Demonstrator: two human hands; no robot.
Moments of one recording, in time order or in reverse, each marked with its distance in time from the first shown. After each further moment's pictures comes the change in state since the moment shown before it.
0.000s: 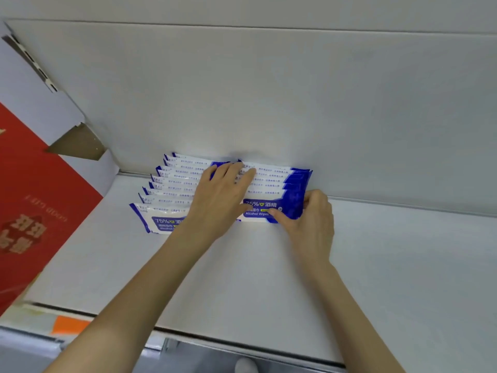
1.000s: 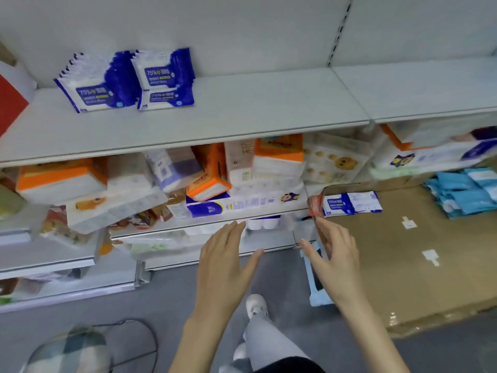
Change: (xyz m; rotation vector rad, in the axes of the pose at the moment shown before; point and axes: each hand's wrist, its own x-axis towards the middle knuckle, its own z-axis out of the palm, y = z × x) left_hand -0.417 0.296 -0.078 -0.713 -0.150 -0.141; right_hand -0.455 0.153 -0.261 -0.055 0.047 0.231
